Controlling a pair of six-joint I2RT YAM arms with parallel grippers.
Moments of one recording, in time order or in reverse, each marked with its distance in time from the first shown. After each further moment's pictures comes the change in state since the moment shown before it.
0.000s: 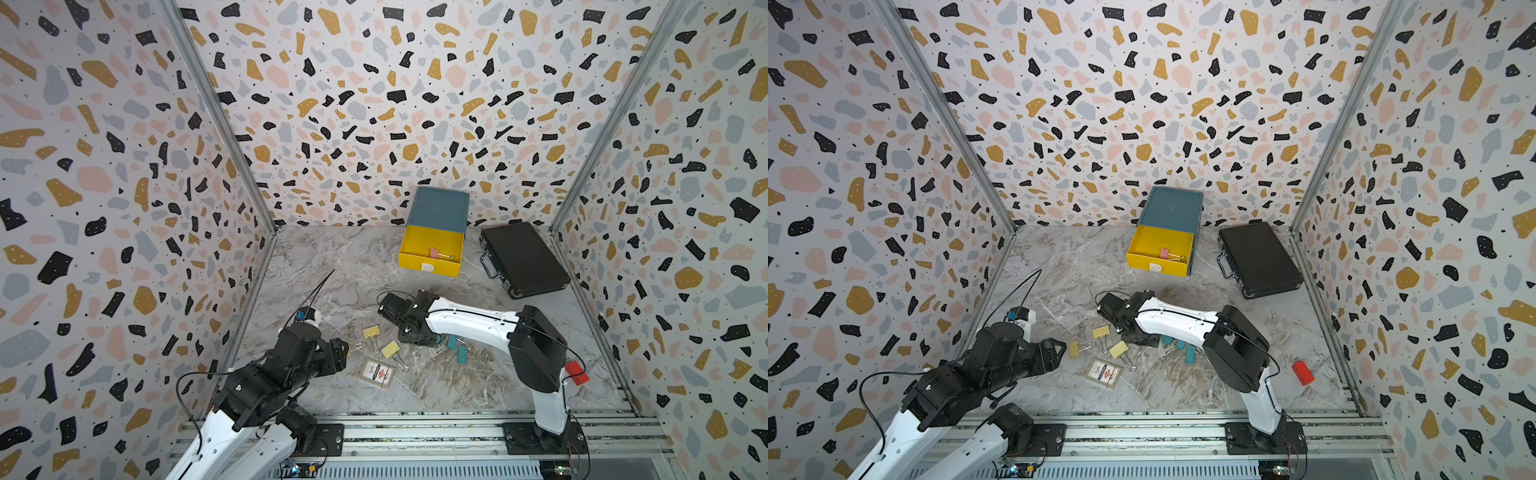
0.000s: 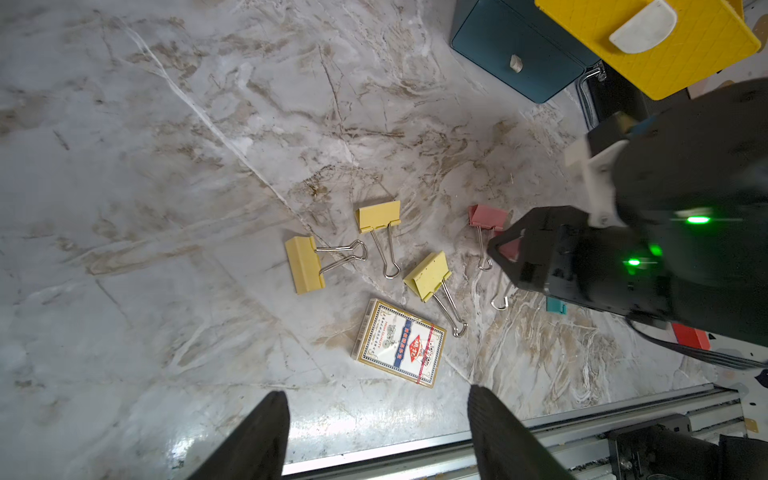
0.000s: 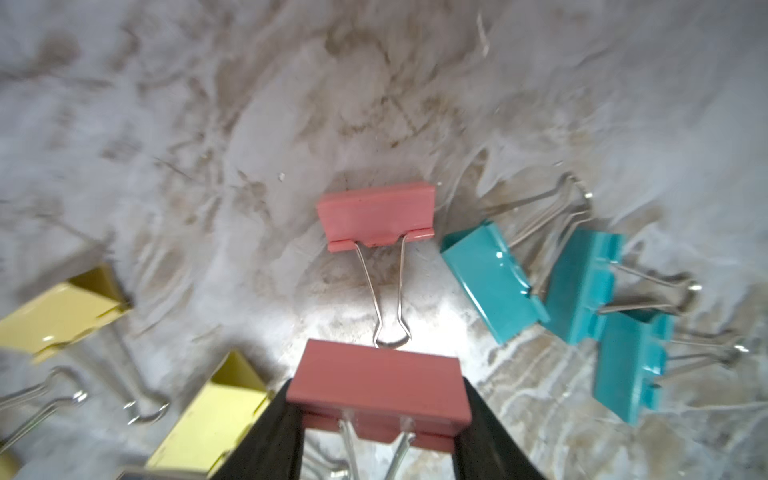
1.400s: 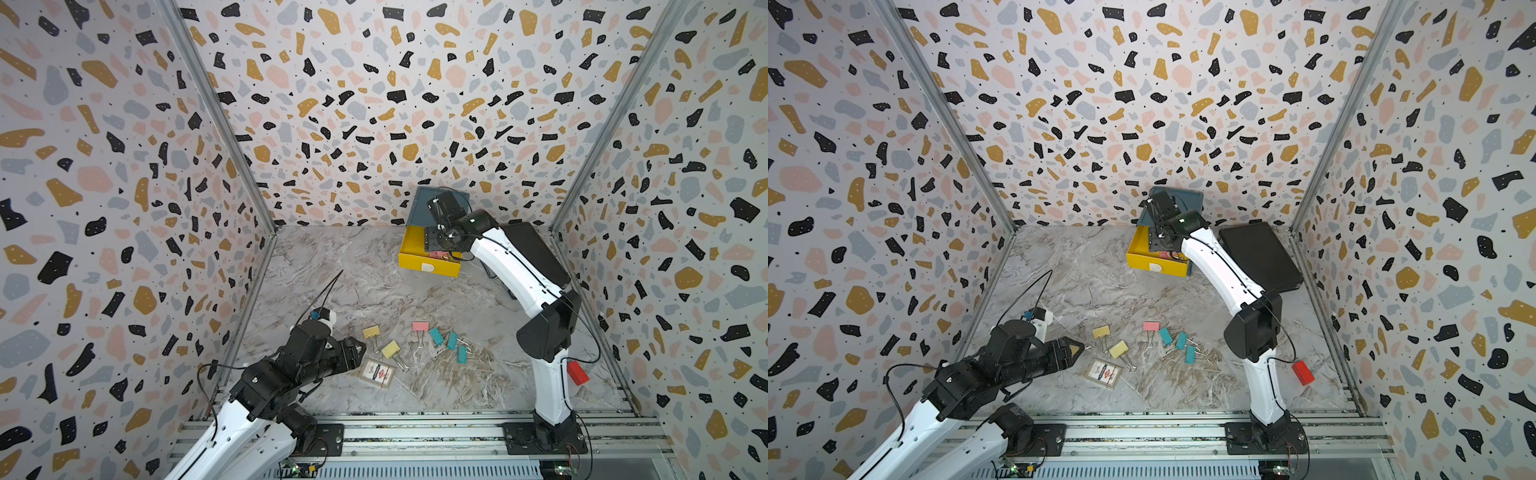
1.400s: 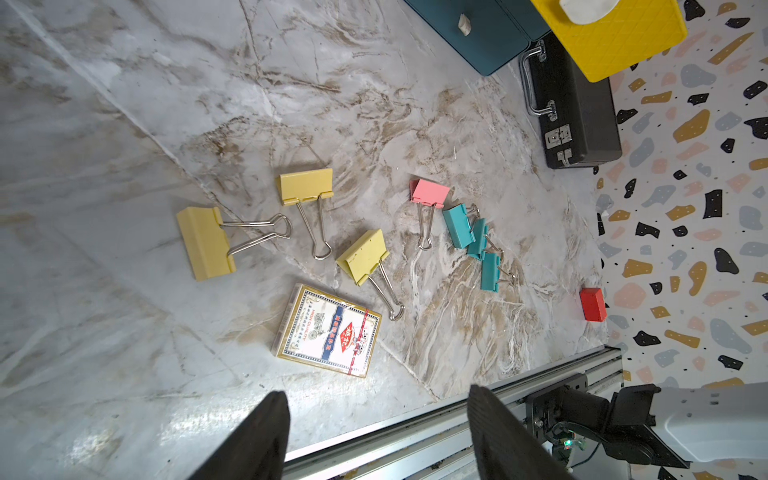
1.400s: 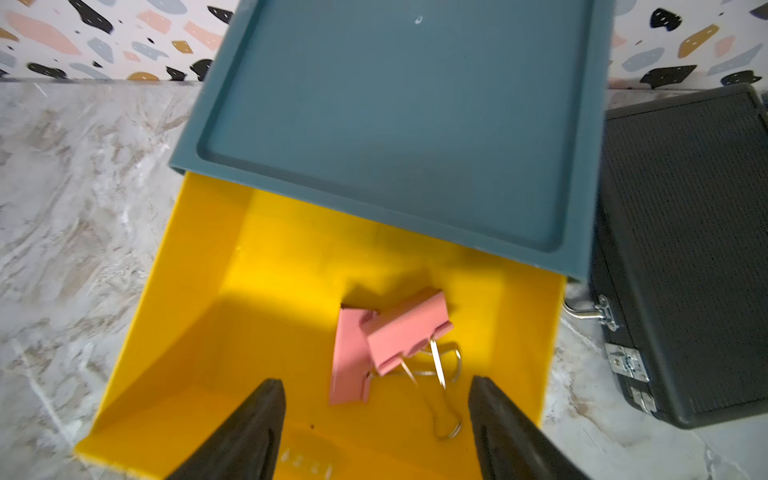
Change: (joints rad) left arm -0.032 0.030 -0.077 0.154 0.158 -0.112; right arm -0.430 0.103 0.683 -0.094 -0.019 -0.690
